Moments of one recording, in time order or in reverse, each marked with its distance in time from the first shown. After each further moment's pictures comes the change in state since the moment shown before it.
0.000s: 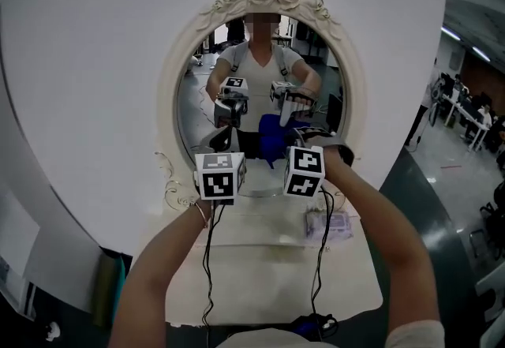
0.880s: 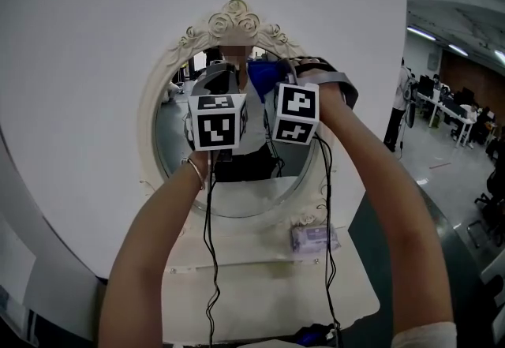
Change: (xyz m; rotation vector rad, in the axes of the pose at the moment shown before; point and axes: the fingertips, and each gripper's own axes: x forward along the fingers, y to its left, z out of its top) left arm 0.023 -0.053 0.211 0.105 -0.232 -0.038; right arm -0.117 -0.225 -0.027 -0.125 0.146 -0.501
